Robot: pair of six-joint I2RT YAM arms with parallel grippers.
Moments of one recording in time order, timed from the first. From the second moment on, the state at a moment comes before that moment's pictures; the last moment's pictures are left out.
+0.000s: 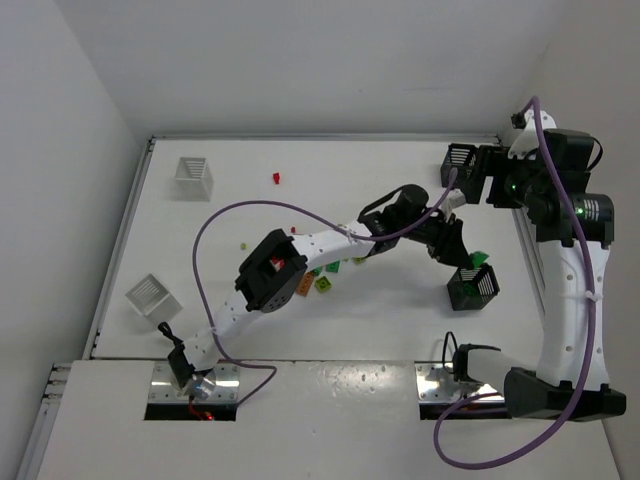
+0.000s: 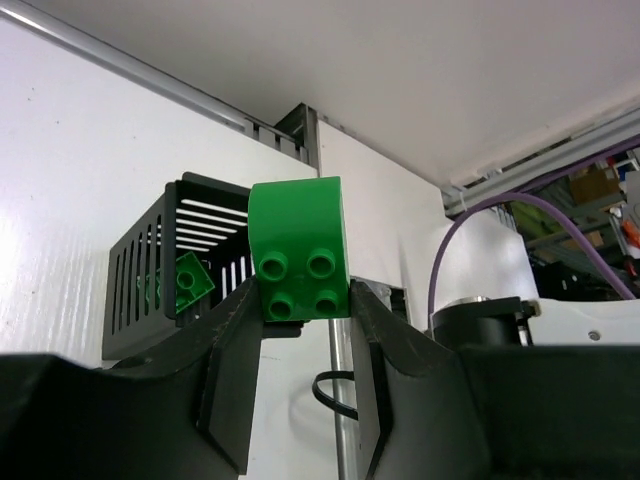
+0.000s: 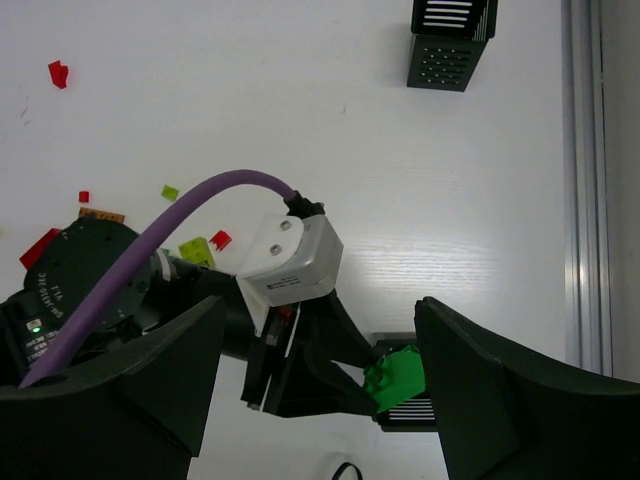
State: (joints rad) left arm -0.99 2.42 2.04 0.23 0.79 -0.60; right arm -0.11 1.16 1.56 -1.01 -0.16 0.02
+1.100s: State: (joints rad) left arm -0.81 2.10 1.71 0.08 0.66 -0.50; right arm -0.11 1.18 1.56 -0.91 -0.18 0.05
